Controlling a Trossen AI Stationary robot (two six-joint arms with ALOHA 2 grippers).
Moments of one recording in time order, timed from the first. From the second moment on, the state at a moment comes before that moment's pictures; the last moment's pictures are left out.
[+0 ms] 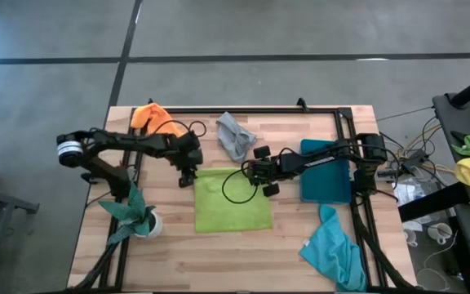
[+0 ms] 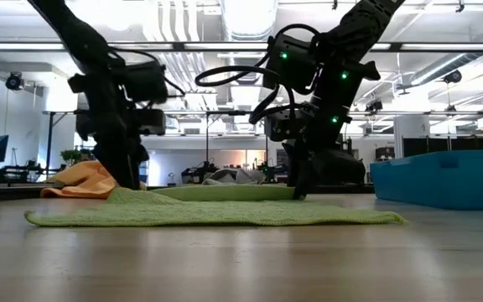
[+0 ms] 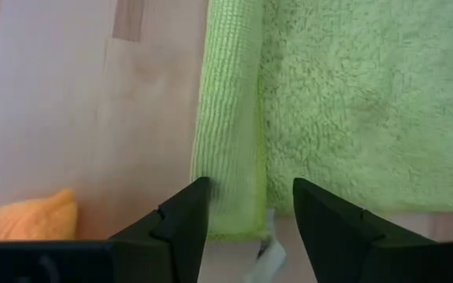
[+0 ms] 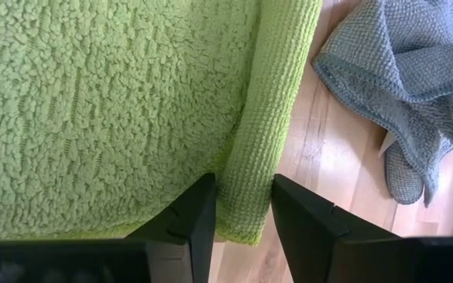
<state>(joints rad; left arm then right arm) 0.40 1.44 0.67 -0.41 0.25 0.19 -0.03 1.87 1.07 -0.39 0.36 -0.42</state>
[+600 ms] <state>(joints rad) 0.42 1.47 0.70 -0.43 0.21 0.19 -0.03 1.87 1.07 -0.39 0.36 -0.40</state>
